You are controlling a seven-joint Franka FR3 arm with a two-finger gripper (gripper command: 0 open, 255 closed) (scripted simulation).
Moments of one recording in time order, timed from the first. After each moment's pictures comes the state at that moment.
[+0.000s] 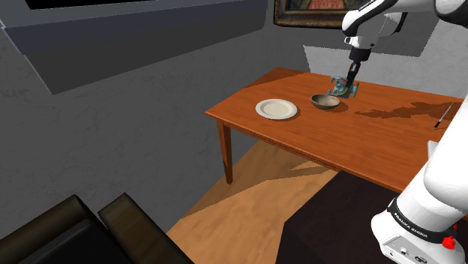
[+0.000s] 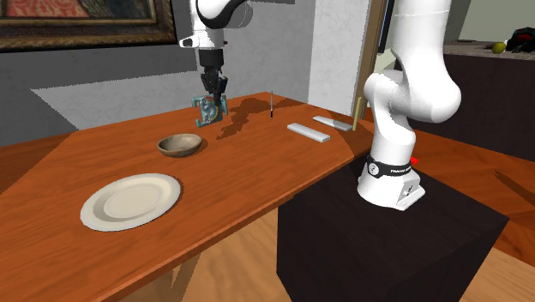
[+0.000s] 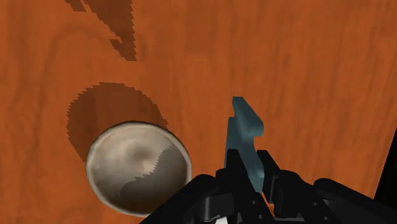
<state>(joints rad) -0.03 0.13 -0.73 -1.95 0.13 2.02 -1.10</state>
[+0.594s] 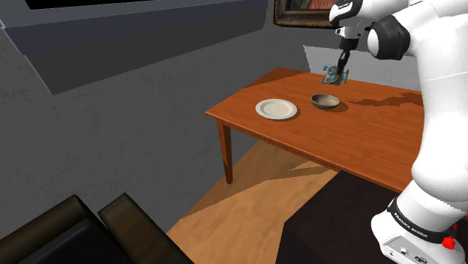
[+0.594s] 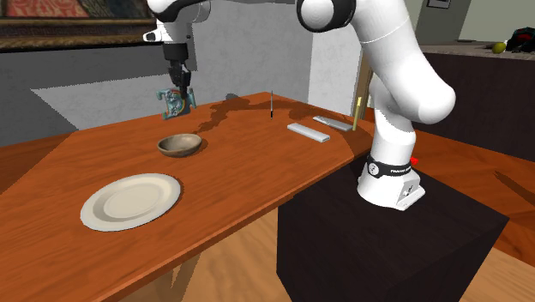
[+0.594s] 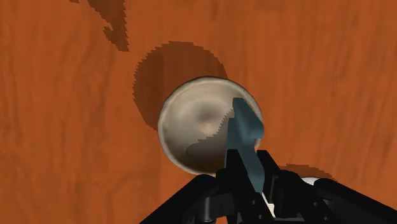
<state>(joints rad) -0.27 0.60 -0.66 -1.30 0.39 1.76 -1.21</state>
